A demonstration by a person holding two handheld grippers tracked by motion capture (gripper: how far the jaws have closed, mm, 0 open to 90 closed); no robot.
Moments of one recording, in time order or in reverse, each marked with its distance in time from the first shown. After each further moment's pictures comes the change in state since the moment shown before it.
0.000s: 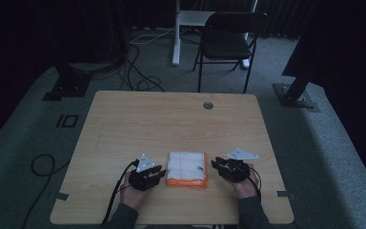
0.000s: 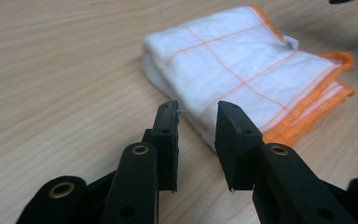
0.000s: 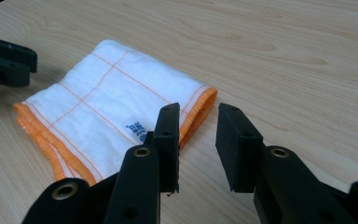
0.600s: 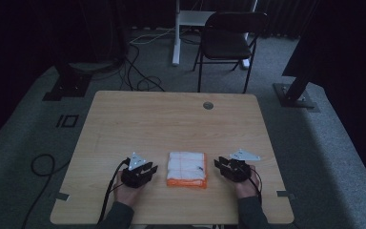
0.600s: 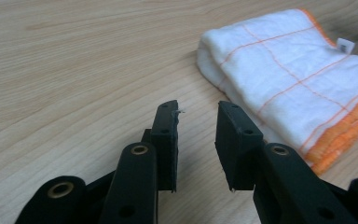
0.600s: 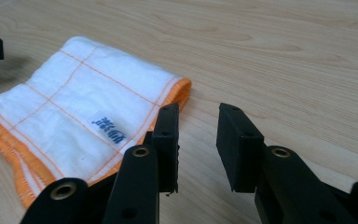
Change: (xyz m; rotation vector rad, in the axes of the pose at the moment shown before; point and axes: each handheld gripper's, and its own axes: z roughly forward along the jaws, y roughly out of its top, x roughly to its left) left arm 0.022 -0.009 -0.005 -0.016 0.087 -0.039; right arm -0.011 -0.012 0.006 -0.017 -0.058 0.041
